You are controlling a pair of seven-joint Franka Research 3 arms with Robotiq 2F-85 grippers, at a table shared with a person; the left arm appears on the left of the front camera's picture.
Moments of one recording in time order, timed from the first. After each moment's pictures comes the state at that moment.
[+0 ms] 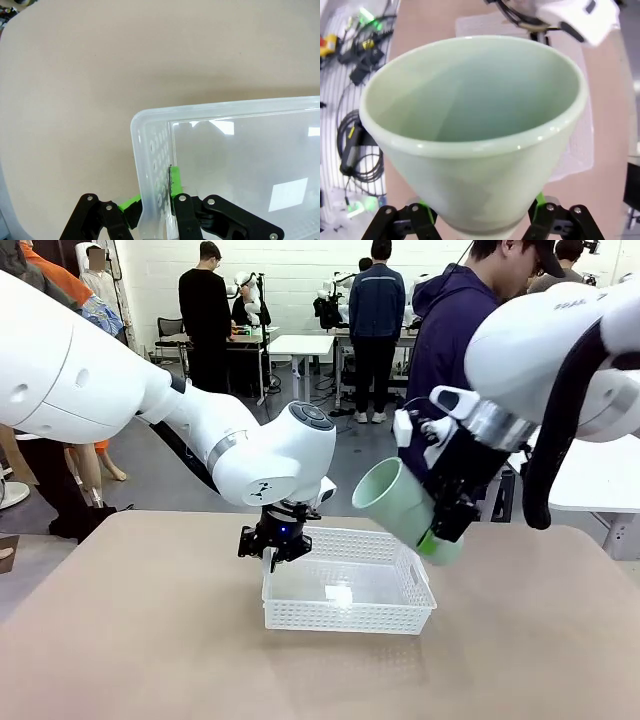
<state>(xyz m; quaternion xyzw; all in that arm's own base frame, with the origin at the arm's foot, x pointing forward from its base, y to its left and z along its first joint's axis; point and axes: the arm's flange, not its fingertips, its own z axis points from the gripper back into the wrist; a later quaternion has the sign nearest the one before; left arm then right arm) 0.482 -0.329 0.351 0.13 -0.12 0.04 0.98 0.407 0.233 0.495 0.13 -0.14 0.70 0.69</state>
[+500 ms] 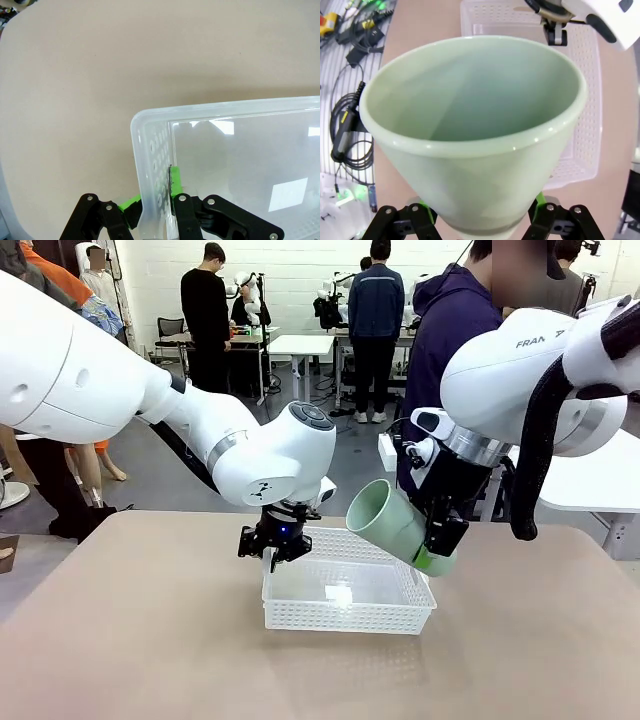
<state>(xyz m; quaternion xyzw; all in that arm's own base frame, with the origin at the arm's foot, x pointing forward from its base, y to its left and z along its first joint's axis) 0.482 -0.329 0.351 0.13 -0.12 0.04 0.98 0.414 0.244 0.473 0.11 -0.12 0.73 0.67</state>
